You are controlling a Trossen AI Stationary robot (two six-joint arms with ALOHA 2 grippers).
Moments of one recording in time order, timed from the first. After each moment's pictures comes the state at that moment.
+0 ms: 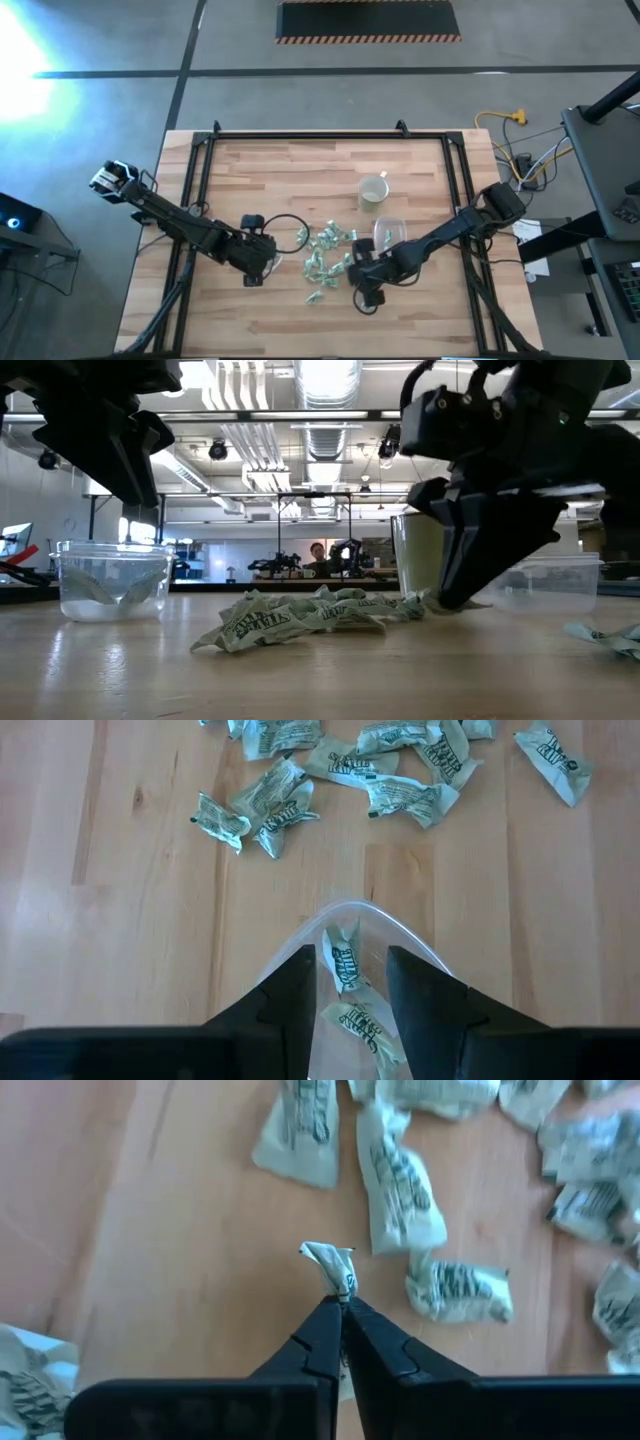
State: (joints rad) left arm -0.48 1.33 0.90 -0.69 -0.35 -0.43; right arm 0.45 1.84 1.03 -0.31 0.23 0.23
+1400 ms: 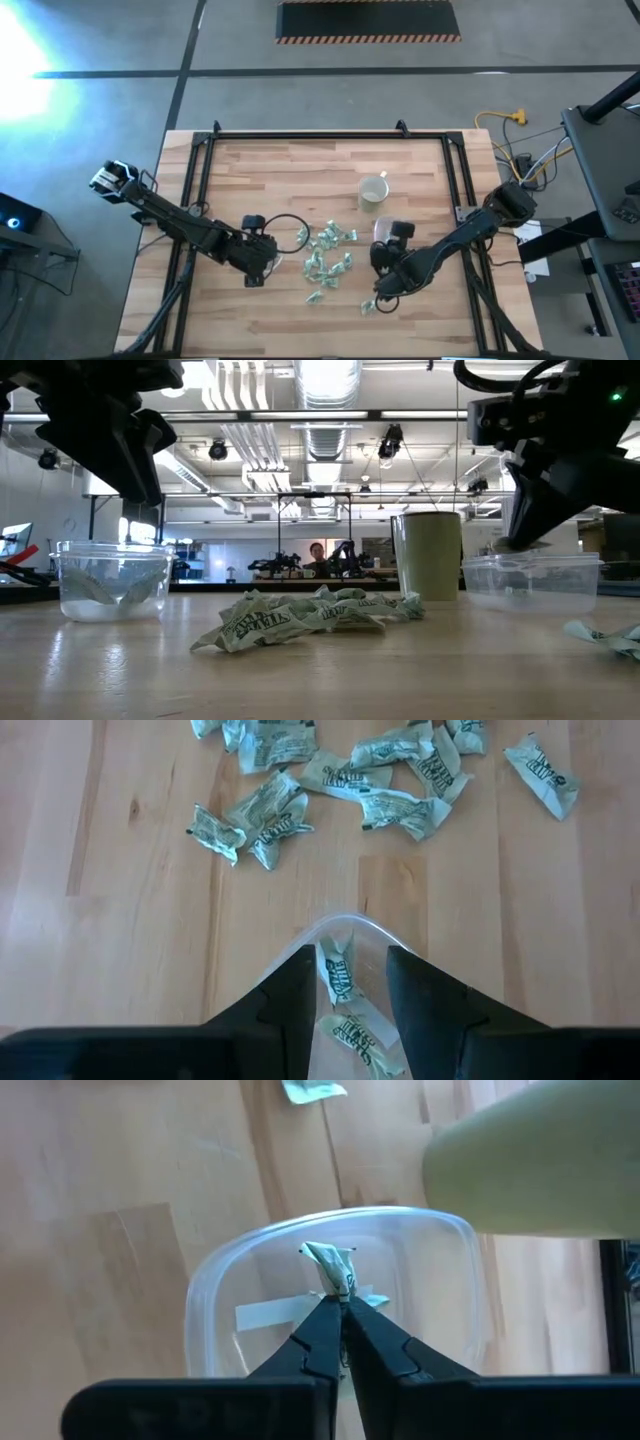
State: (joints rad) left arm -0.48 1.33 0.90 -0.66 -0.35 -0.43; right arm 0.55 1.77 1.11 -1.04 0.60 0.78
